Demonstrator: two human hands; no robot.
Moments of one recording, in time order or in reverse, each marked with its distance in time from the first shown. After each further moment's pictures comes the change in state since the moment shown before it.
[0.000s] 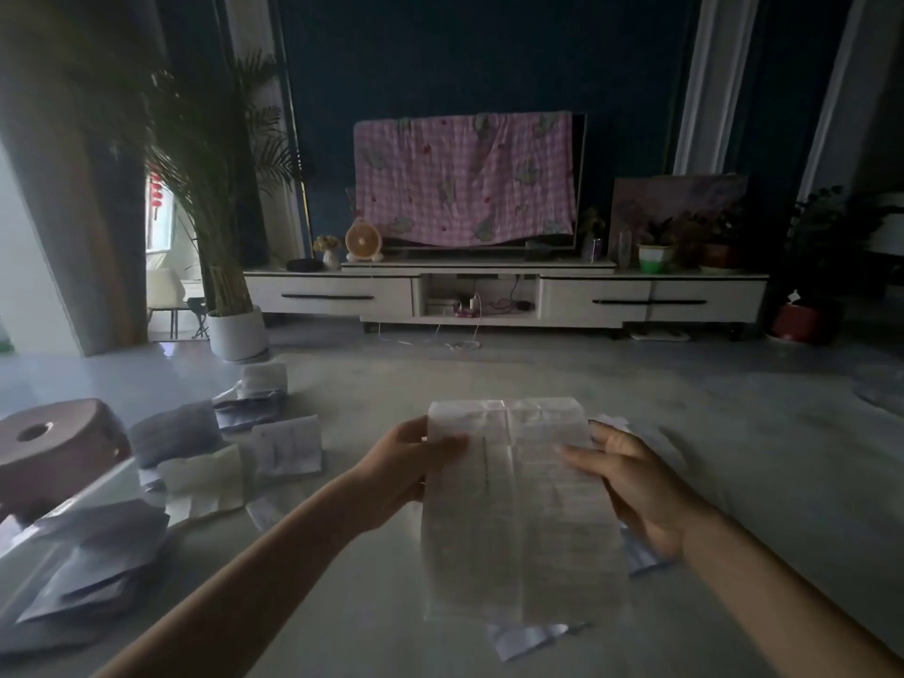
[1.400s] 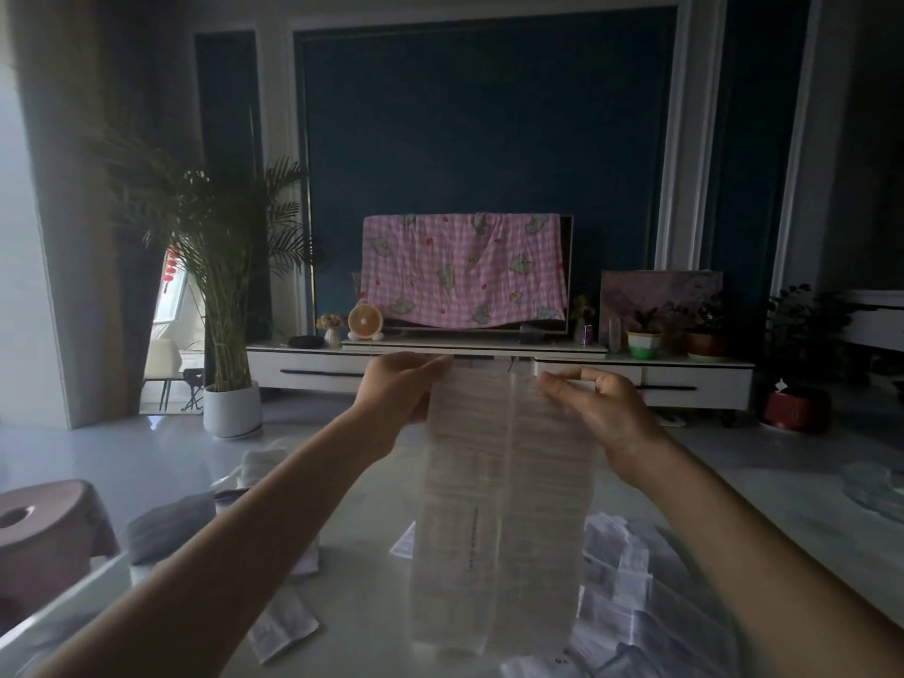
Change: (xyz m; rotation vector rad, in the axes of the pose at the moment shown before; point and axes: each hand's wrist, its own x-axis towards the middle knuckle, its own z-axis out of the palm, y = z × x) left_hand 0.020 0.141 -0.010 -0.041 0.339 0.294; right_hand 0.031 -0.127 0.032 -0.231 0.277 -0.401
